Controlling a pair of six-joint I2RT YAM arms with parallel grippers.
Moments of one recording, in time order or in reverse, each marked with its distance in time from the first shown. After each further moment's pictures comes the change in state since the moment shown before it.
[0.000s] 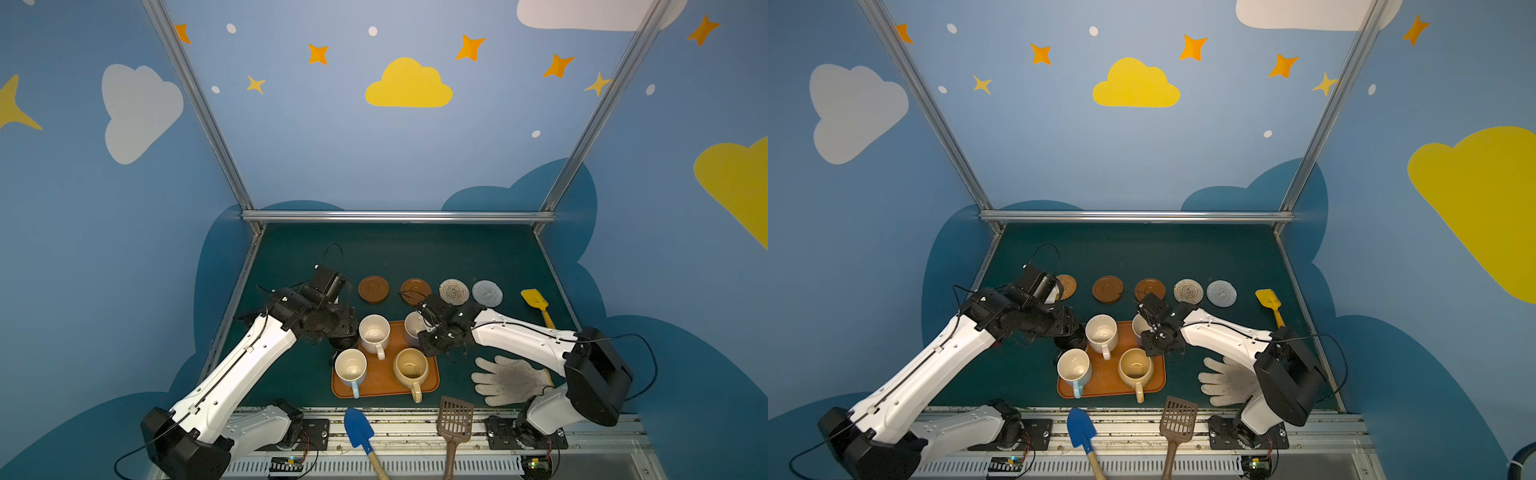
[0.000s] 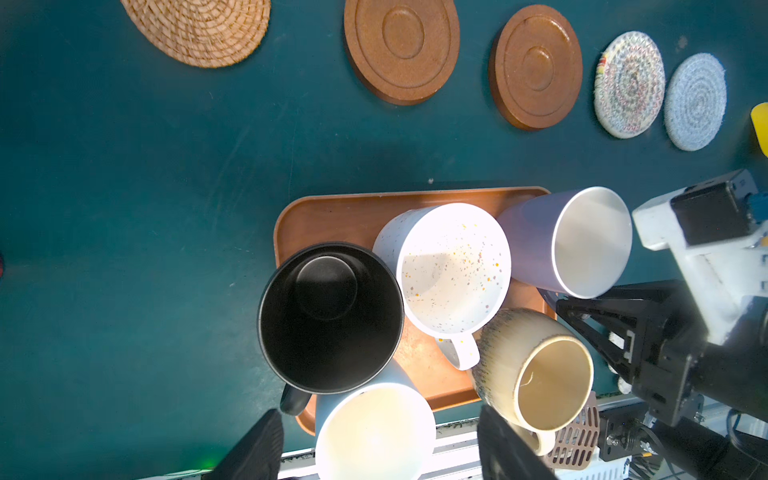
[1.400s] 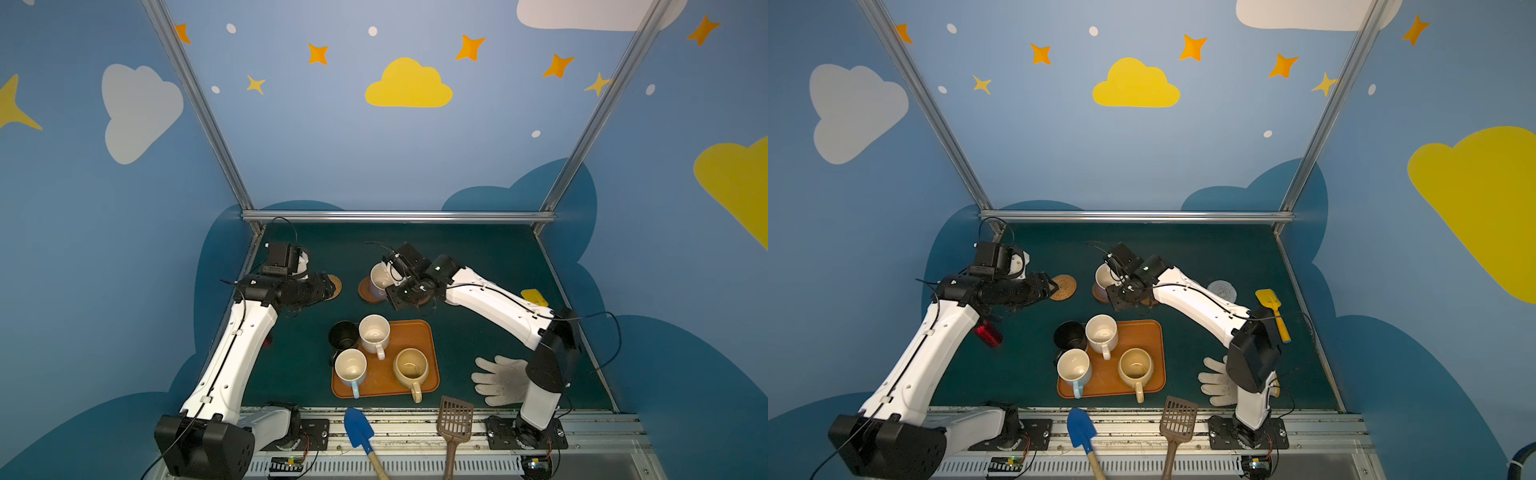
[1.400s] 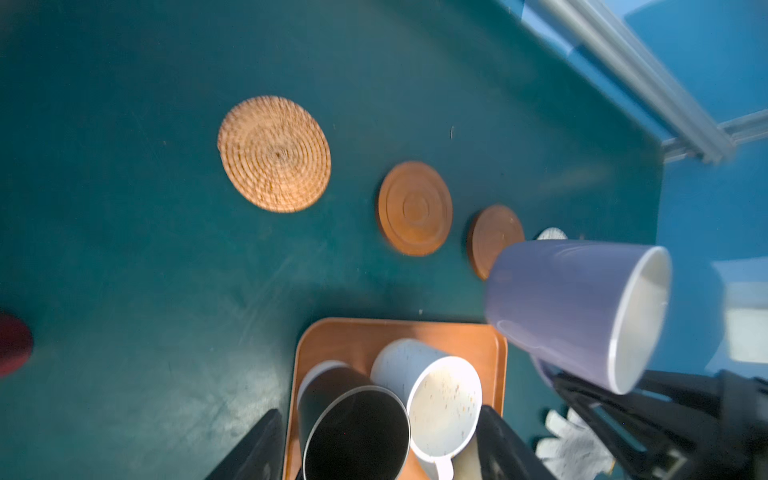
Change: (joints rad) left arm 0.443 0.073 0.066 0.192 0.220 0.111; right arm 0.005 0.339 0.760 -0.201 0.003 -0.204
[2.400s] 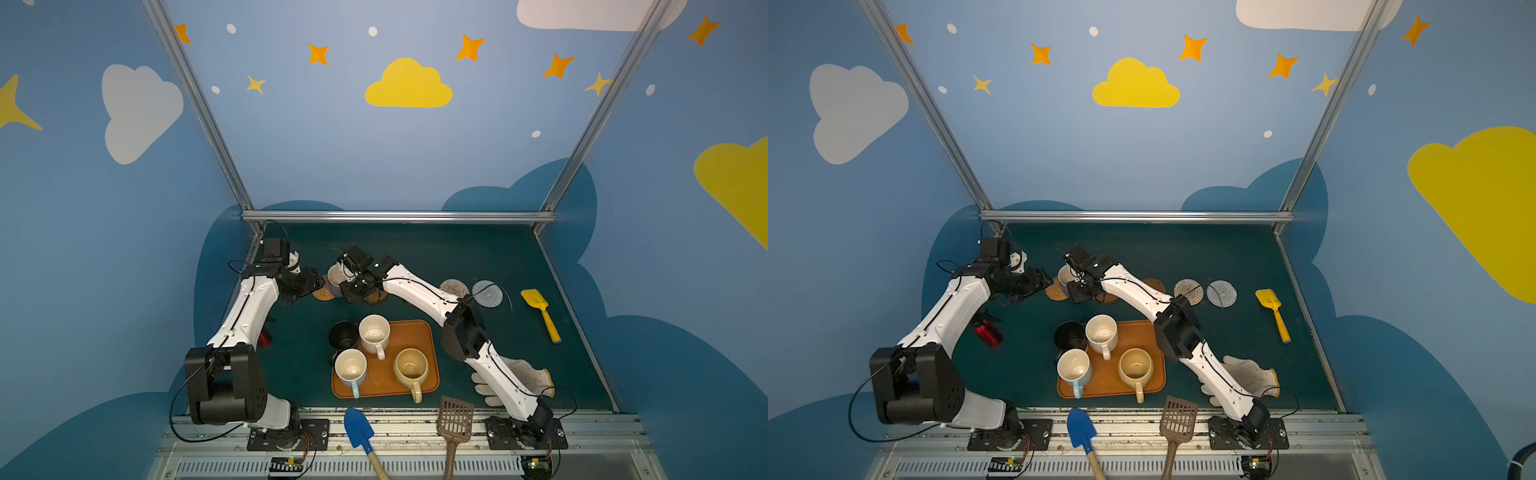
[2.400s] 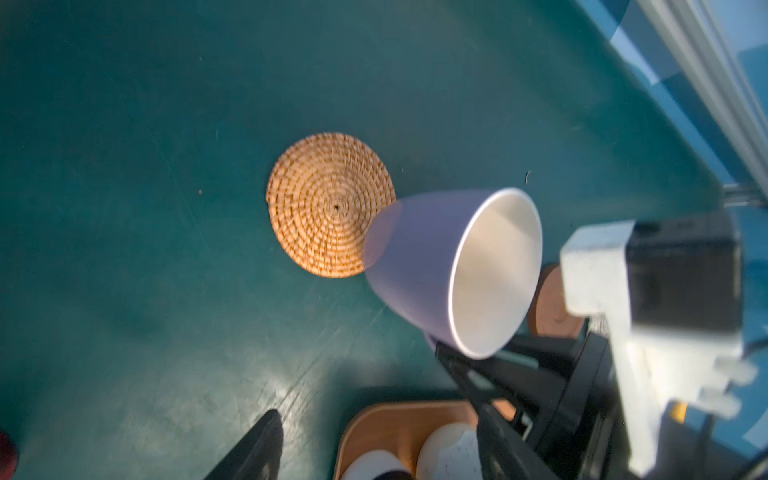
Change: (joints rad) left arm 0.152 0.263 -0.055 0.229 0.052 0.075; right arm 0.047 0.686 0.735 -0.021 -0.095 0.035
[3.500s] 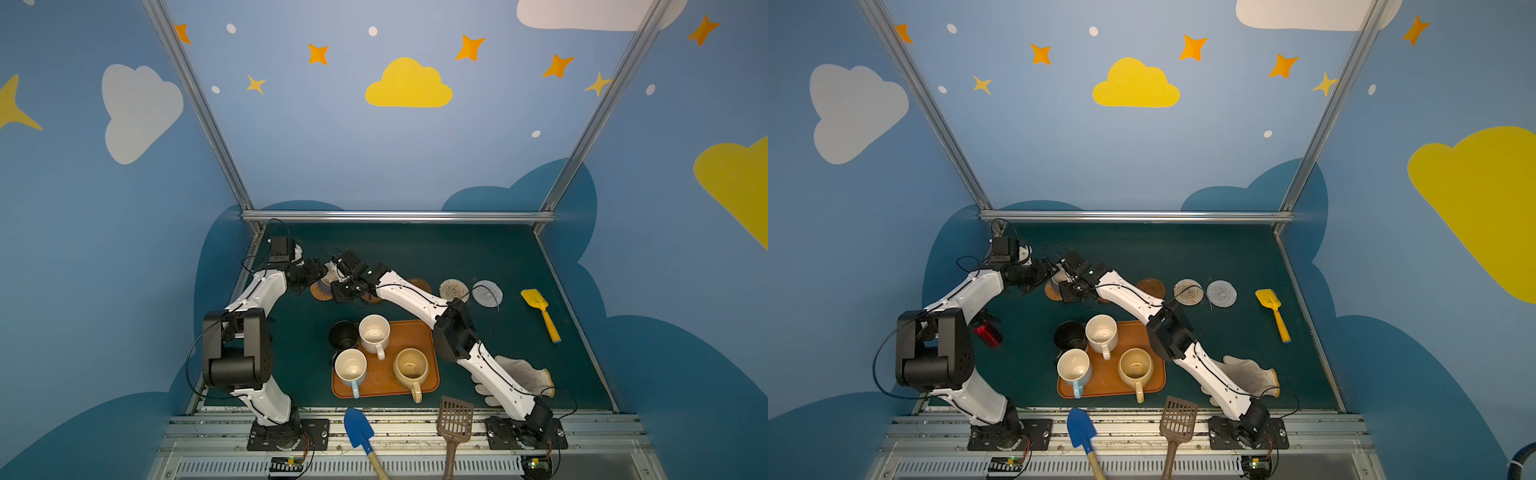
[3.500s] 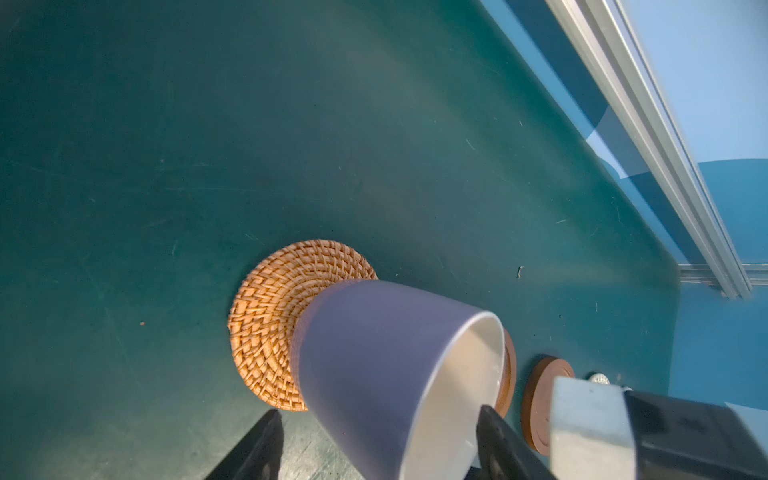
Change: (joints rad) left arm 0.006 0.202 -0.015 0.335 0.019 -0.106; right arm 0.008 0.116 0.084 0.158 -0.026 0.128
